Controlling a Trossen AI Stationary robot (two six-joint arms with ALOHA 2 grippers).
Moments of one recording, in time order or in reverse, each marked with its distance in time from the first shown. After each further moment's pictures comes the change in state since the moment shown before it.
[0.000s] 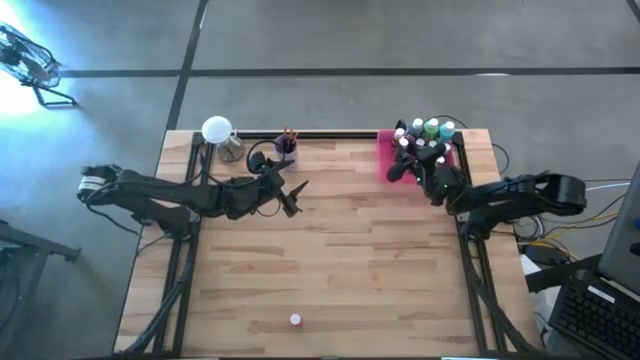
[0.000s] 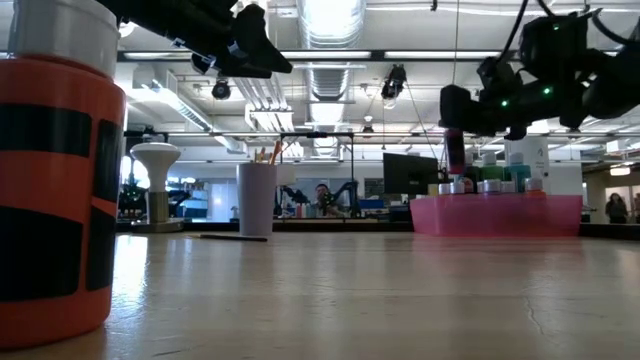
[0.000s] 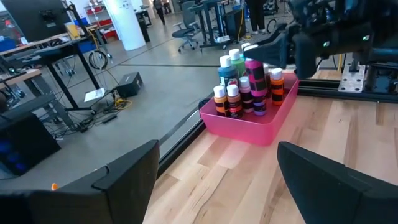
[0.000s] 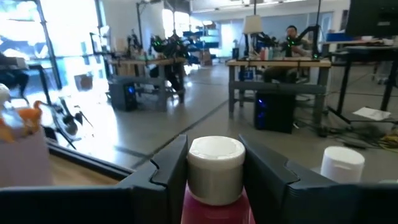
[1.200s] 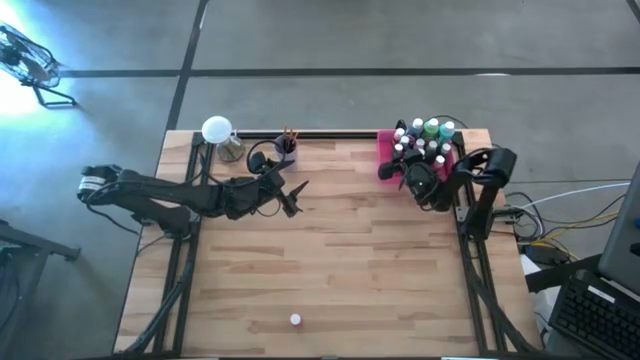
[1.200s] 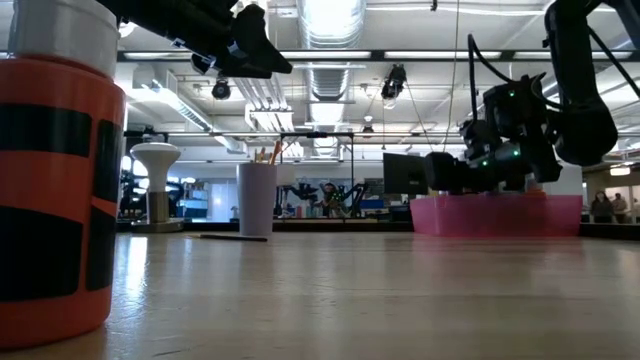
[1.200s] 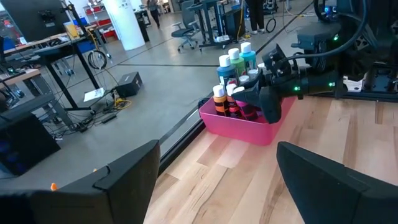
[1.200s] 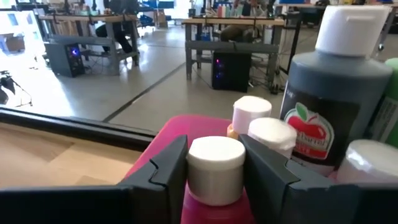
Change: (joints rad) left arm 0.000 0.000 0.000 -0.003 0.002 0.000; right arm -0.109 0.609 0.042 0.349 0.093 0.112
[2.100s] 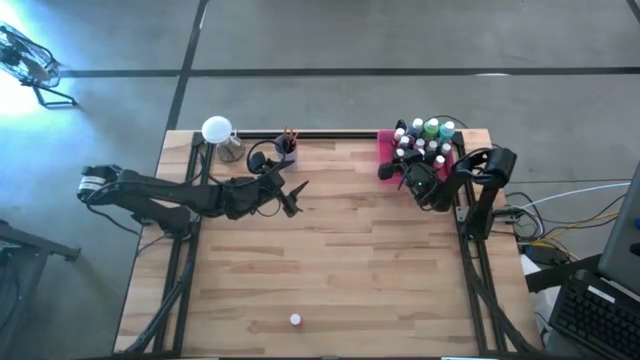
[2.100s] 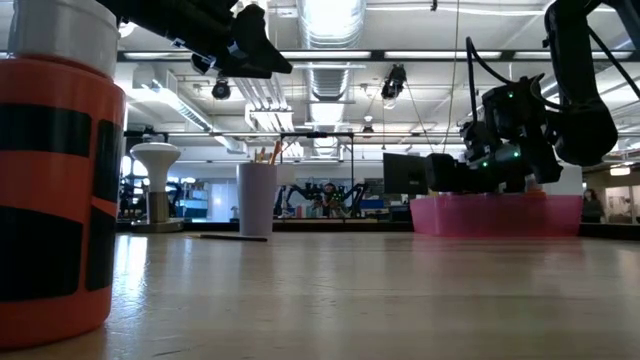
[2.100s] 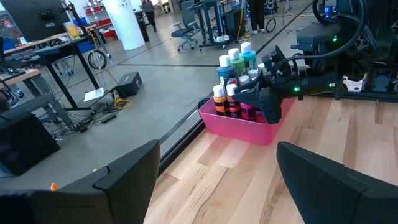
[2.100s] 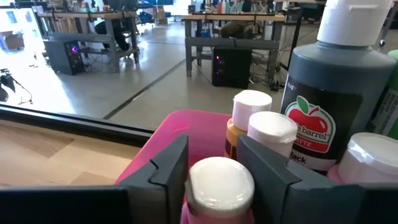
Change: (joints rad) left arm 0.000 0.000 0.000 0.000 0.000 0.000; right arm 0.000 0.003 0.000 -0.019 -0.003 0.020
